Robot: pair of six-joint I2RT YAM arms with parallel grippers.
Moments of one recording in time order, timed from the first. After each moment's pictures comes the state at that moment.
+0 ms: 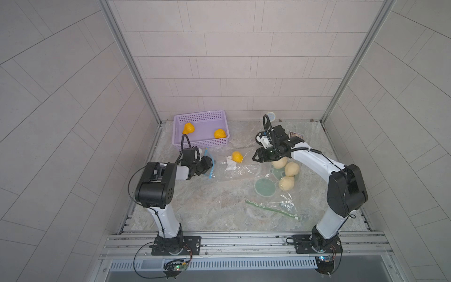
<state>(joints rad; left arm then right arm) -0.08 1.82 0.74 0.29 0.58 -0.72 0.36 1.72 1.37 -0.68 -0.41 0.25</state>
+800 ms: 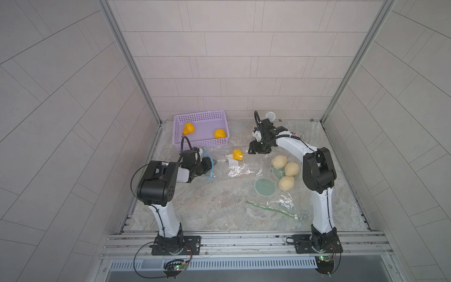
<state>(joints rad) -0.09 1.85 0.68 0.46 0.62 -0.72 0.36 2.12 1.77 -0.79 -0.28 0.25</state>
